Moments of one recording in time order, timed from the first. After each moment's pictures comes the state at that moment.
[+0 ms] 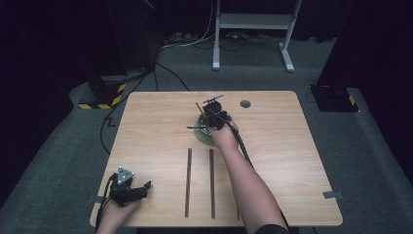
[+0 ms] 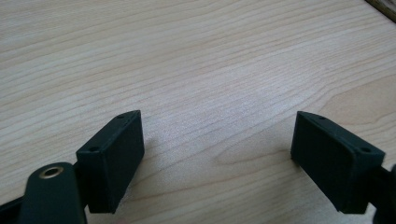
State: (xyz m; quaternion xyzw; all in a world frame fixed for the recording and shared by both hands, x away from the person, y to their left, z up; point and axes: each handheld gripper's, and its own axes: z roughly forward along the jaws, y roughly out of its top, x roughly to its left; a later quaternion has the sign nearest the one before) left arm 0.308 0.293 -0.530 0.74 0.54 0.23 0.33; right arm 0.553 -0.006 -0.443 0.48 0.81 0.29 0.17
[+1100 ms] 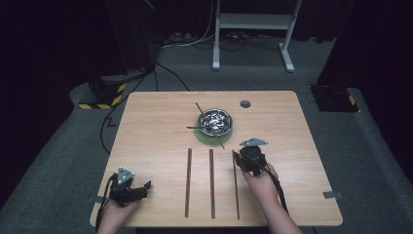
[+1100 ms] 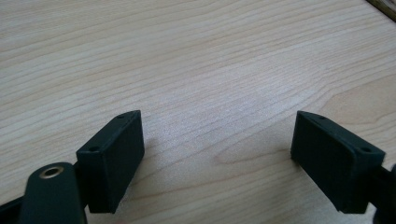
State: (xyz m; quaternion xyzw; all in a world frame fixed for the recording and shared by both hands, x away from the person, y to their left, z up) left arm 0.307 0.292 -0.530 0.74 0.54 0.24 0.33; right arm 0.402 -0.122 -0.468 0.49 0.79 0.32 0.19
